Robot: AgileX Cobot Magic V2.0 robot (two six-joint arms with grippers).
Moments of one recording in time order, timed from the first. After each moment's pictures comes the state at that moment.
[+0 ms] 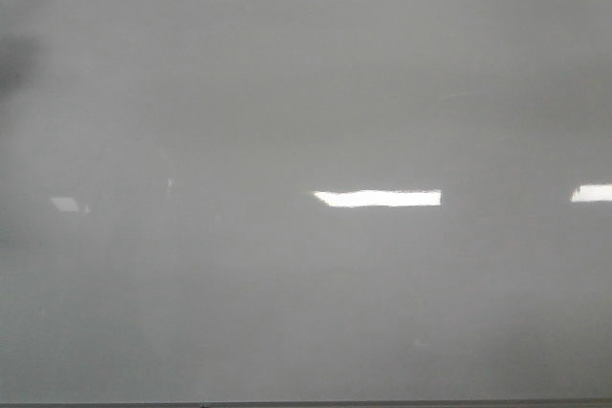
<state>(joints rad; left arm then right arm) -0.19 1.33 -1.11 -0.08 0.86 0.36 0.04 0.59 -0.72 0.07 0.72 -0.08</state>
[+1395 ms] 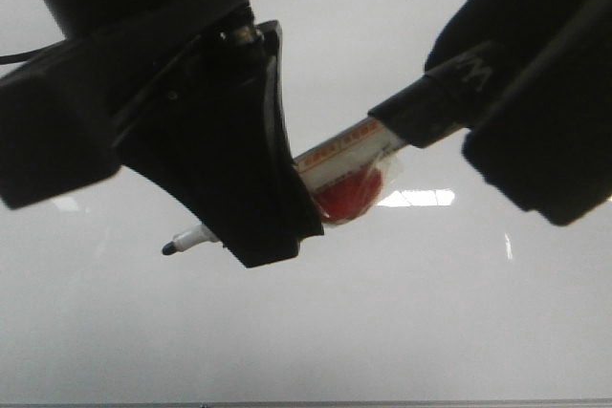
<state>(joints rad) -0.96 1.47 -1.16 -0.19 0.99 0.71 0.63 1.04 -0.82 0.59 0.86 -0.96</state>
